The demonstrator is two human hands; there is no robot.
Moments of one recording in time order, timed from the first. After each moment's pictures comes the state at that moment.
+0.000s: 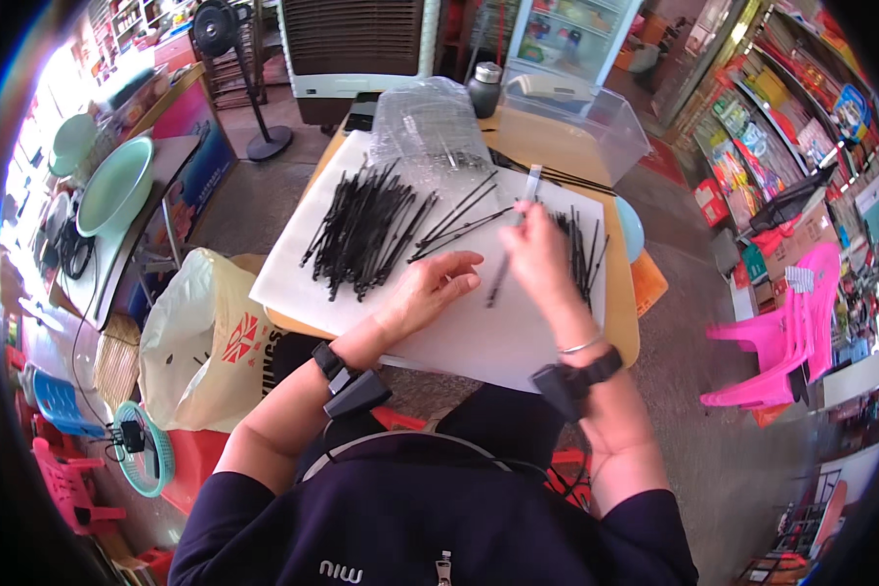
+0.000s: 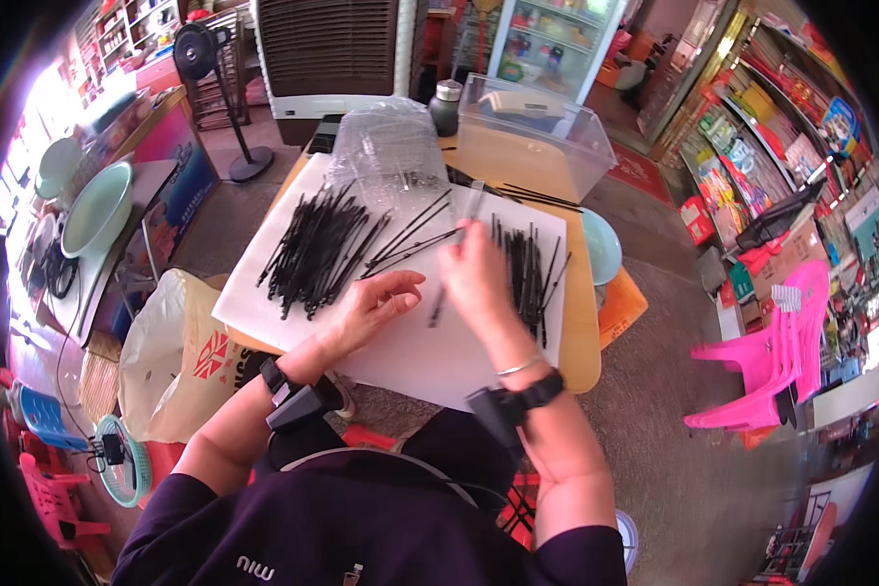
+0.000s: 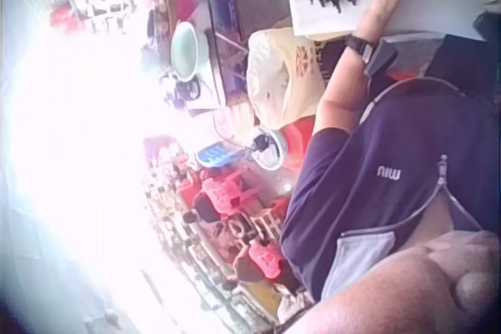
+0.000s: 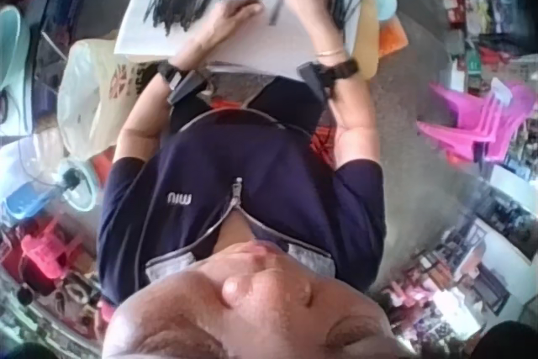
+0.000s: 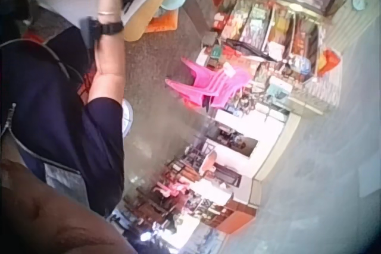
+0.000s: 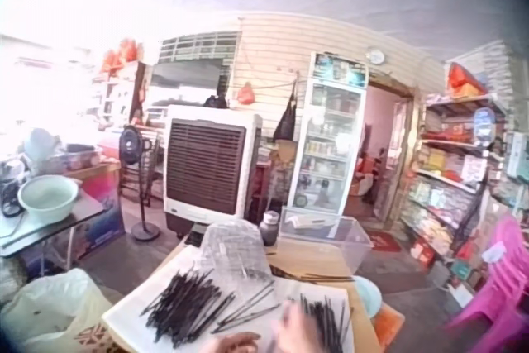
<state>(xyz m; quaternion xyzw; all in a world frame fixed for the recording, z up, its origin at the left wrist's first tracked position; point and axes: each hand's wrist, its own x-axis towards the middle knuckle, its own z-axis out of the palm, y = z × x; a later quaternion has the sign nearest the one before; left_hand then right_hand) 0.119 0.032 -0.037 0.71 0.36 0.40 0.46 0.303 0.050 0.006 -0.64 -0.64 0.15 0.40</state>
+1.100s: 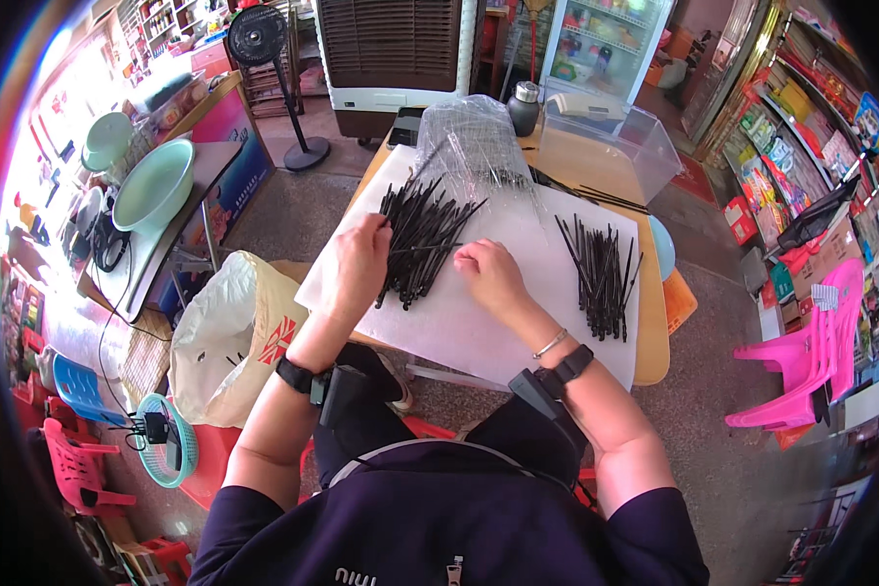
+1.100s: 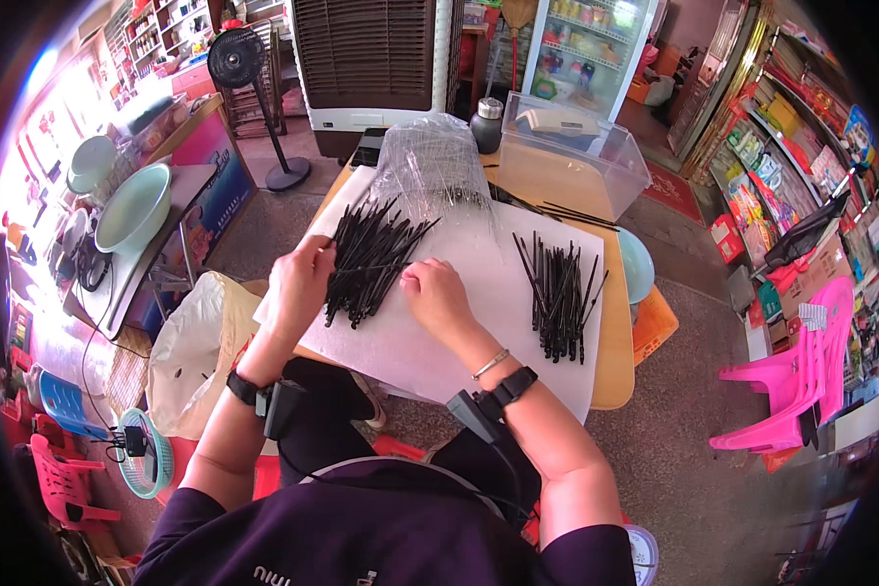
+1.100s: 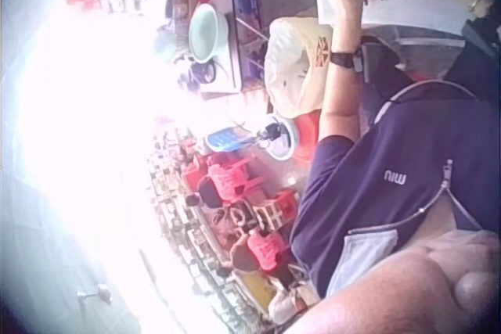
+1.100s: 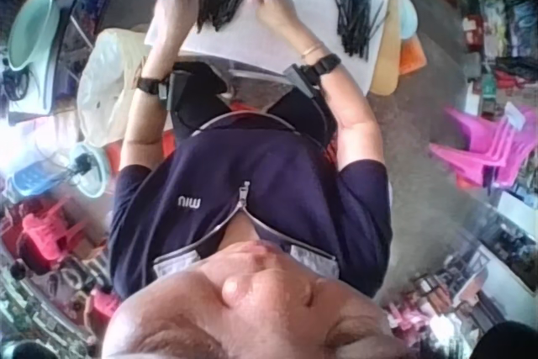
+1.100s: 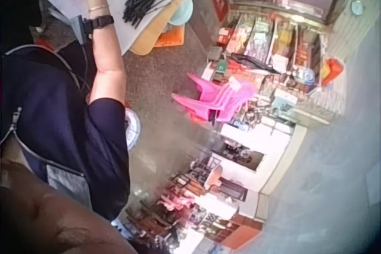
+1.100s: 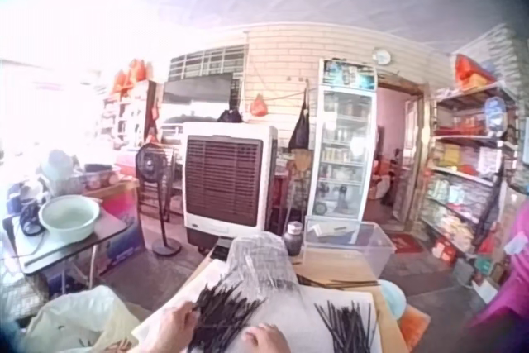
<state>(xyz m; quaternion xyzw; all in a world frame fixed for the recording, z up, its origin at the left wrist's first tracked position) 0.015 0.041 0.009 0.69 0.58 0.43 0.05 0.223 0.068 -0.047 -0.47 -0.78 0.17 0.37</state>
